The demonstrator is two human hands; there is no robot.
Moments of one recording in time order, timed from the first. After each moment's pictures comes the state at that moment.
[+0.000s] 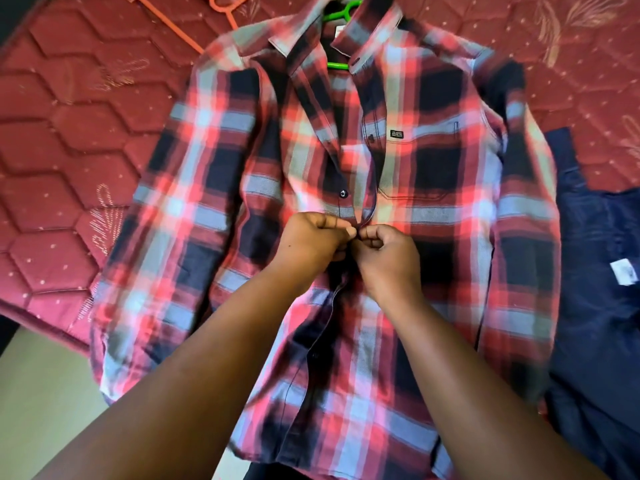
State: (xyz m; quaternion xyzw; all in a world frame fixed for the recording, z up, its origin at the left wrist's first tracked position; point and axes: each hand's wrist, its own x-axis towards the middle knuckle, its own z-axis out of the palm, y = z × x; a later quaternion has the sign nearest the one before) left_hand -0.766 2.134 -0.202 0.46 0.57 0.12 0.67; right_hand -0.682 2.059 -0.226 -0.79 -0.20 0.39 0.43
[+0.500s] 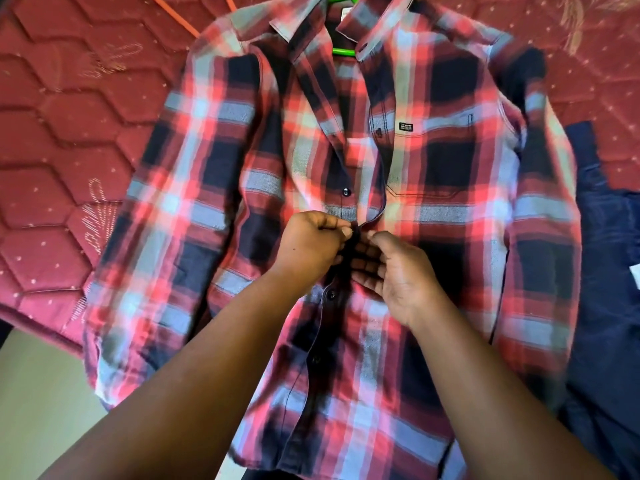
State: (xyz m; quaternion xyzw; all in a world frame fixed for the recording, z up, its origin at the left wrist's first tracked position) left_hand -0.767 2.139 -0.219 0.46 0.59 0.10 0.65; right_hand -0.673 2.059 -0.231 -0.63 0.07 0.59 0.50
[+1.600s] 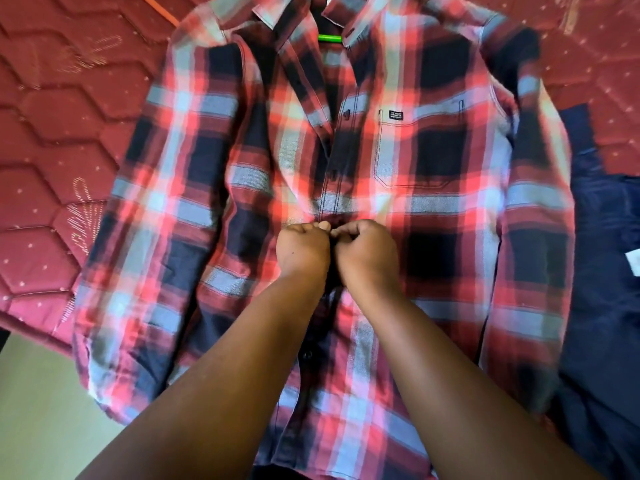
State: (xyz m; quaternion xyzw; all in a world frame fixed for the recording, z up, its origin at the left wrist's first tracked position) left_hand -0.752 2.124 -0.242 0.31 0.72 0.16 0.60; right_hand -0.694 2.077 -0.231 -0.84 -0.21 0.39 0.31
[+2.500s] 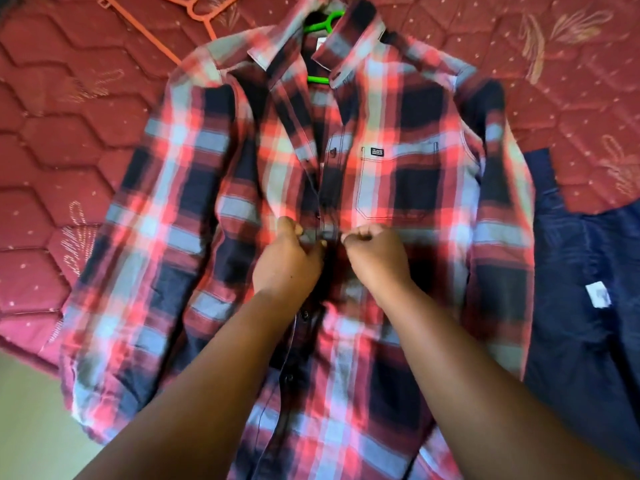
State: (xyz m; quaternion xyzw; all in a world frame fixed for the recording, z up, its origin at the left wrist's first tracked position) left_hand -0.754 2.138 -0.223 0.67 0.64 -0.01 0.38; right_hand -0.641 2.093 -0.221 -0.84 -0.17 0.43 0.28
